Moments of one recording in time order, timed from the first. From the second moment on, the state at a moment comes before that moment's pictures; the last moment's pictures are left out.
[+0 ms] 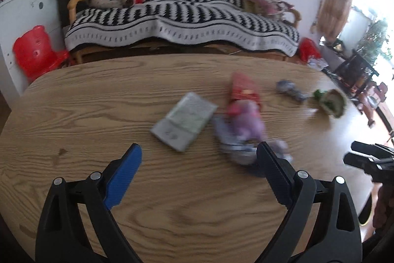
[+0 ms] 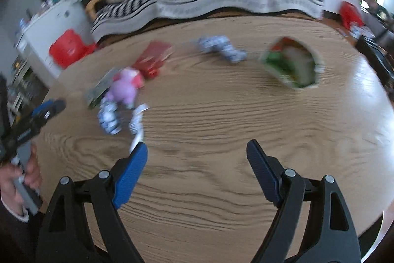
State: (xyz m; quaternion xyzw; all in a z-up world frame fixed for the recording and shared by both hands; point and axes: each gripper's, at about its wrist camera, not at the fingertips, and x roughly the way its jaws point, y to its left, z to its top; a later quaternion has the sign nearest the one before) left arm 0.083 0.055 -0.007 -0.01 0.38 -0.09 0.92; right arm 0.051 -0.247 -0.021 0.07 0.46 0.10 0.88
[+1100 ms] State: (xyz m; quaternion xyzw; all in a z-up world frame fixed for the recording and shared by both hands) left arm 0.156 0.037 -0.064 0.07 0.43 -0.10 0.89; right arm 0.077 -0.159 -0.060 -0.04 0.47 0.15 0.87
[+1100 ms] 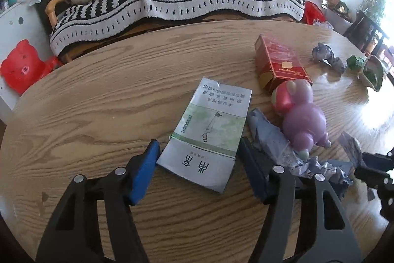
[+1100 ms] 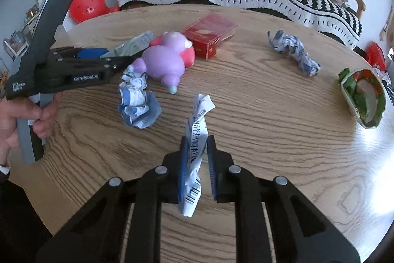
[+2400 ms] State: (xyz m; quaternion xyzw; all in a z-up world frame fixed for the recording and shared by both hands) left arm -0.015 -0.292 0.011 0.15 0.33 -0.37 0.85; right arm -0.094 -0.520 -0.017 0.14 0.41 -0.11 0.90
